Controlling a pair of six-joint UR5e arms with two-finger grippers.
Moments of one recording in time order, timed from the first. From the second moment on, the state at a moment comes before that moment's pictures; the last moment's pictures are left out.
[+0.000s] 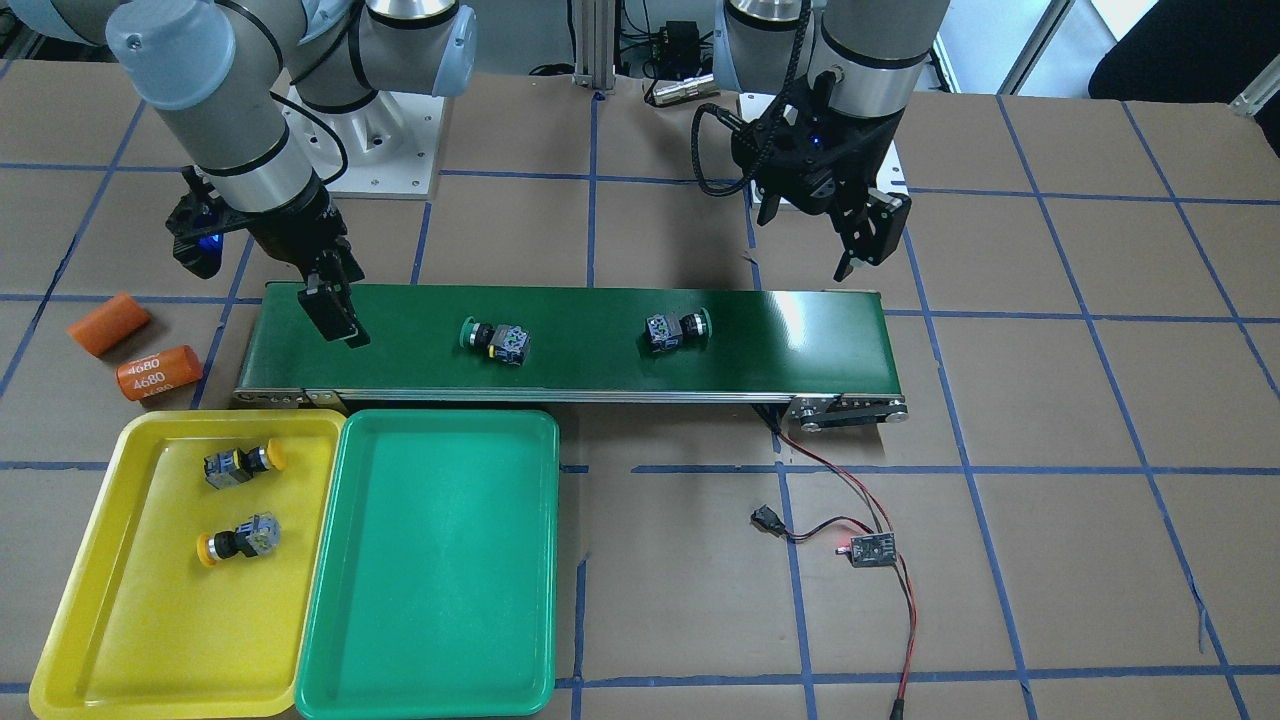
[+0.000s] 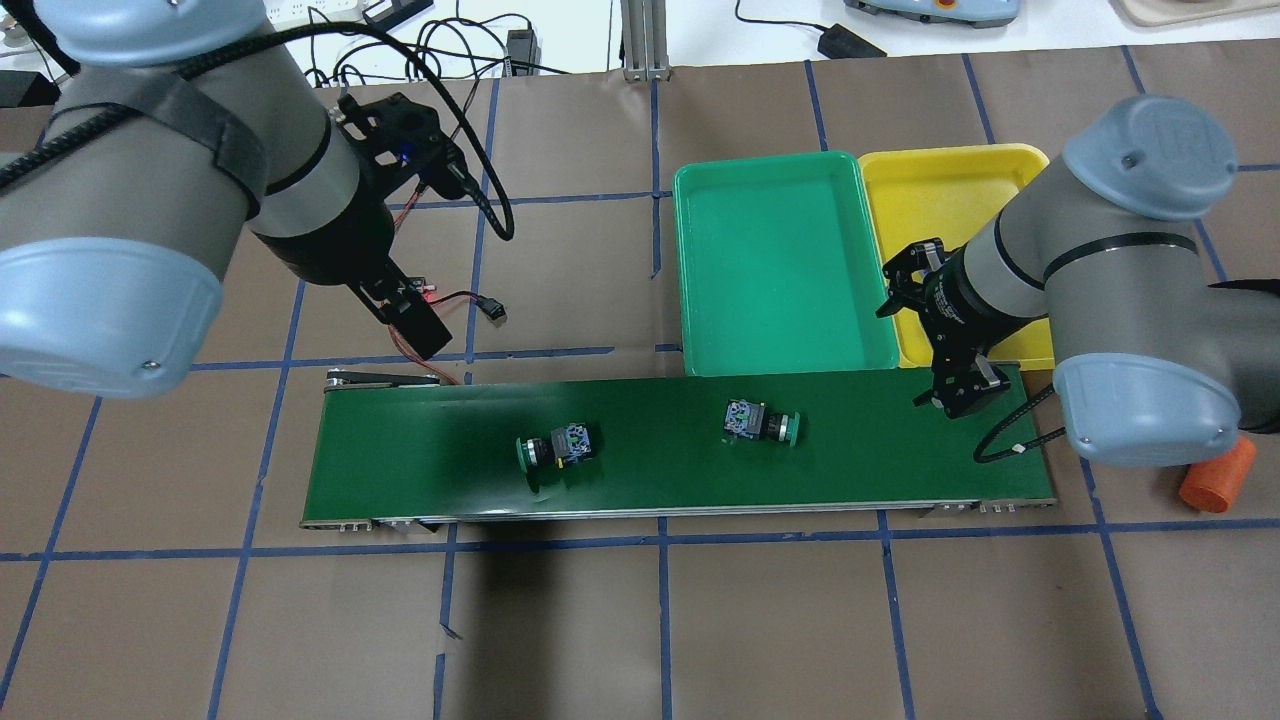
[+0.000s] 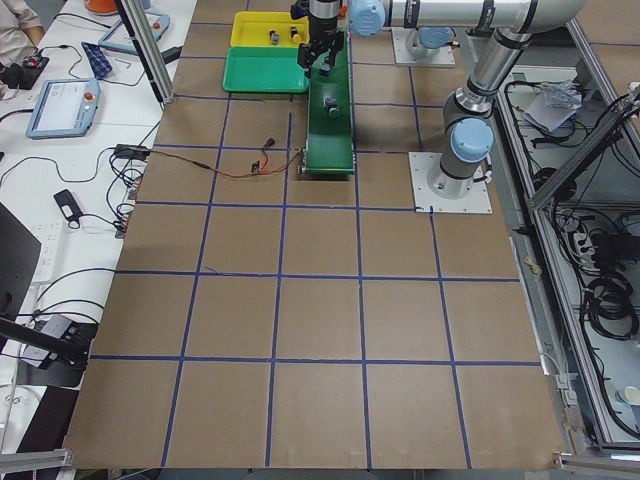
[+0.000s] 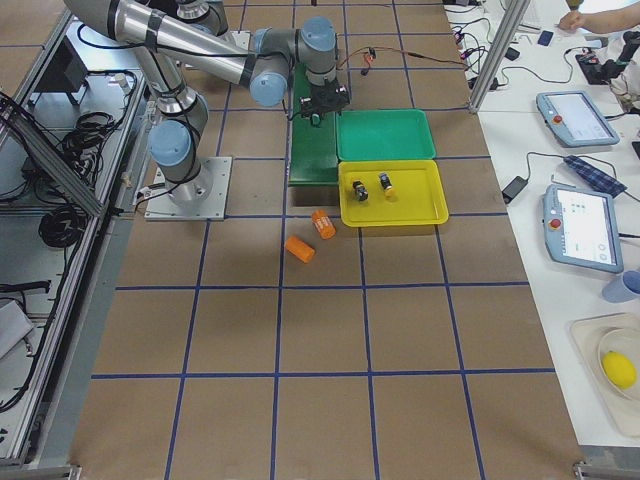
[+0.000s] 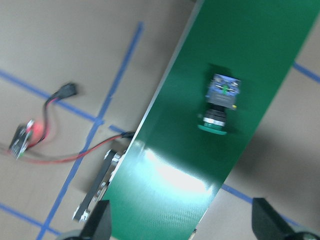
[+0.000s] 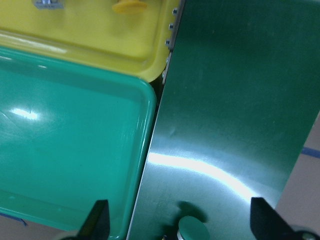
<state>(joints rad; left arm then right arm) -1.66 -1.48 -1.73 -1.45 1.60 0.64 1.49 -1.66 2.08 -2.06 -1.40 1.24</state>
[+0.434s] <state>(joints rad) -1.62 -1.46 -1.71 -1.45 1.60 0.36 1.61 -1.56 2.08 -2.10 -1.49 1.39</state>
